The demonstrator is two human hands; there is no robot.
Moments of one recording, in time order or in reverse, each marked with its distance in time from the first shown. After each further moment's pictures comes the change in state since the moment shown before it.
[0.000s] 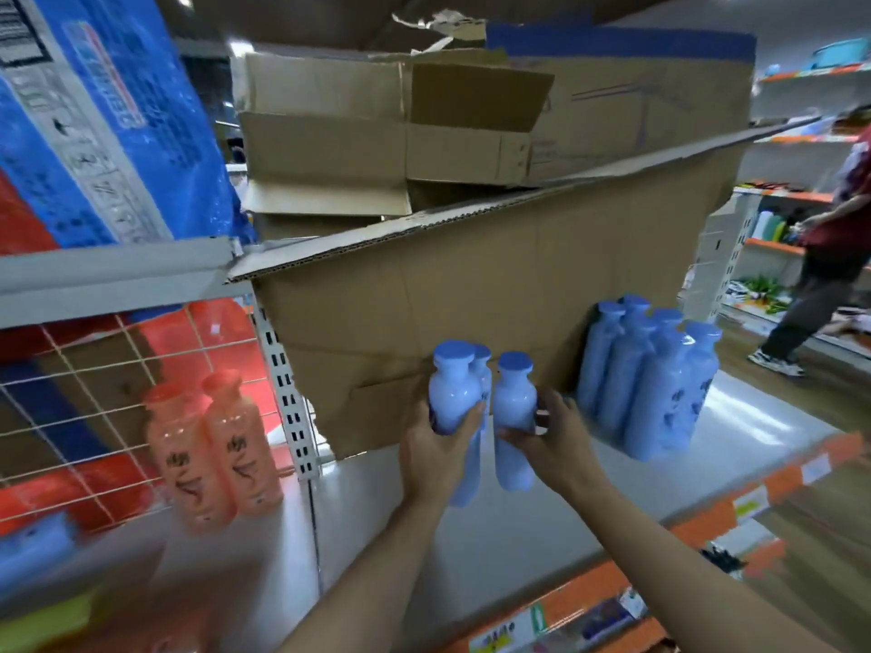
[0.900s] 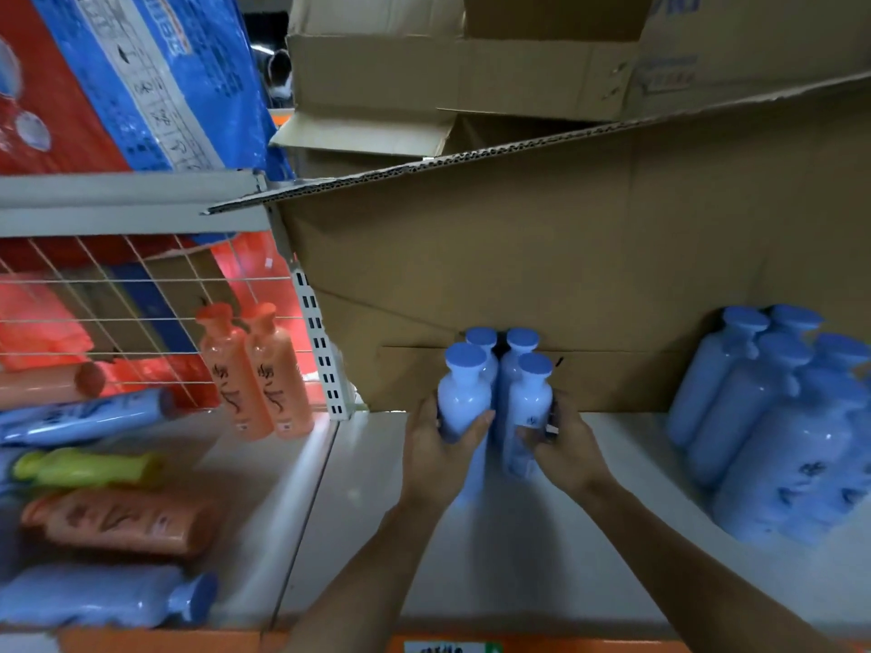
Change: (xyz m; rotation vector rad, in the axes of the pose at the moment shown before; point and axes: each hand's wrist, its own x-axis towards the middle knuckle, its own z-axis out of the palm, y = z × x) left_hand -0.005 -0.038 0.041 0.157 0.247 -0.063; right_hand 0.081 0.093 0.030 0.137 -0.458 0.046
